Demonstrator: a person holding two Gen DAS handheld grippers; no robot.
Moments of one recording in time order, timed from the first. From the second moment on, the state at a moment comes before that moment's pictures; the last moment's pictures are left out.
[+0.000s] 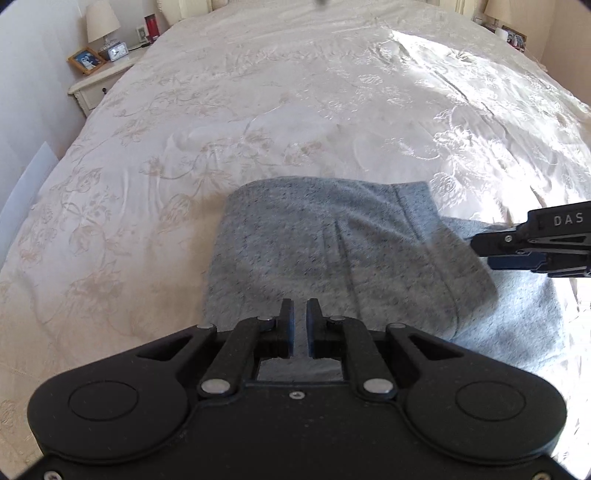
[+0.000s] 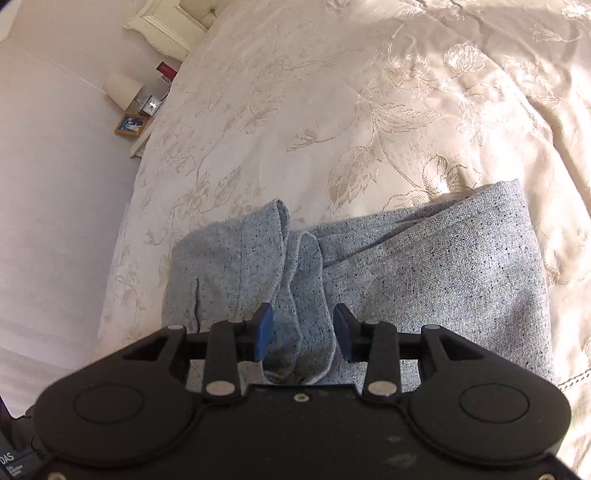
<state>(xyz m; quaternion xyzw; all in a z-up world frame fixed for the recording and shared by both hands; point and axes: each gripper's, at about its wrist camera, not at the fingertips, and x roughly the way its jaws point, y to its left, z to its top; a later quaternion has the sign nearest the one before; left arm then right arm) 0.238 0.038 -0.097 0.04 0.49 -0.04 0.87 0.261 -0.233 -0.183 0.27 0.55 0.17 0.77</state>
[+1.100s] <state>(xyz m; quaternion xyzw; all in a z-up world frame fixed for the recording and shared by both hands) 0.254 0.053 -0.131 -0.08 0.53 -0.08 0.84 0.285 -0.144 -0.200 0.10 0.54 0.23 0.81</state>
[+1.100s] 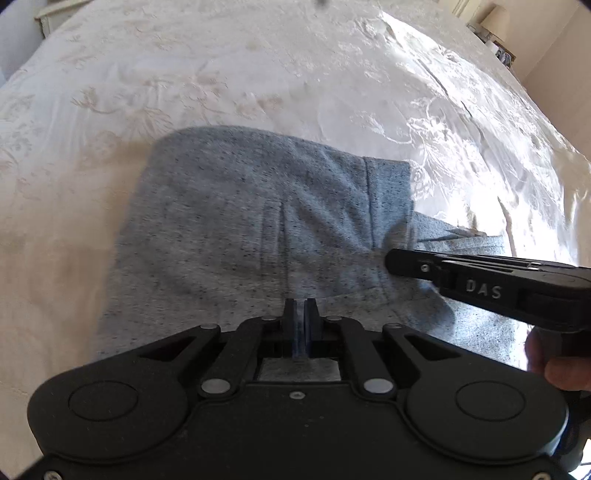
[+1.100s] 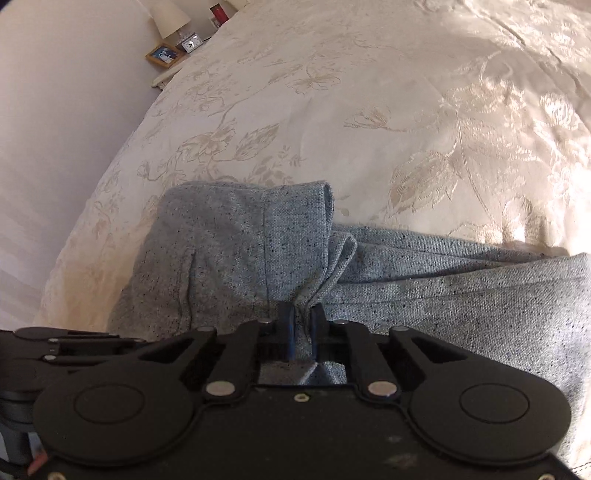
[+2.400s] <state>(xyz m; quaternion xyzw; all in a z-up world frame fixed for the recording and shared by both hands) 0.253 -0.042 -0.177 0.12 0.57 -0.09 0.81 0.238 -0.221 -0.191 0.01 0.53 0.06 0.84</state>
